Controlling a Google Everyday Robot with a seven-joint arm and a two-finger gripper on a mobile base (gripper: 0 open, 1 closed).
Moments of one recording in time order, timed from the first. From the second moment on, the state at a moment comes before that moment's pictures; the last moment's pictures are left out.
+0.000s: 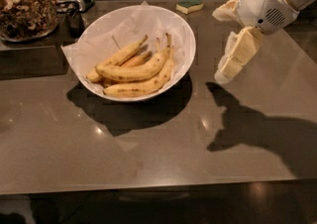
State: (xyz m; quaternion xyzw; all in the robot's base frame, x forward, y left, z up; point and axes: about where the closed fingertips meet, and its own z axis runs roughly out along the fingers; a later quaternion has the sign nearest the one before) arm 0.522 -0.130 0.974 -0.63 0.71 0.14 0.28
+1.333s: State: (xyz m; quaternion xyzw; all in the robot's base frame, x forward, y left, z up) arm 0.550 0.001 0.960 -0.73 0.58 0.22 0.30
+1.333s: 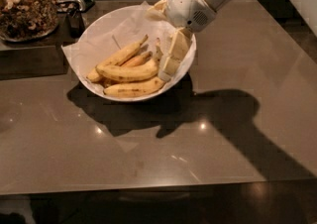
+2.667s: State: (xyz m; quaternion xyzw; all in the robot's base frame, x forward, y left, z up) arm 0.571 0.027 0.910 -0.71 0.57 0.27 0.32
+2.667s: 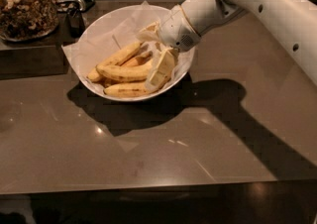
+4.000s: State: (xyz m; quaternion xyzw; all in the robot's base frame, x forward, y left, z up) arm 0.570 0.044 0.883 -0.72 0.56 0.29 0.31
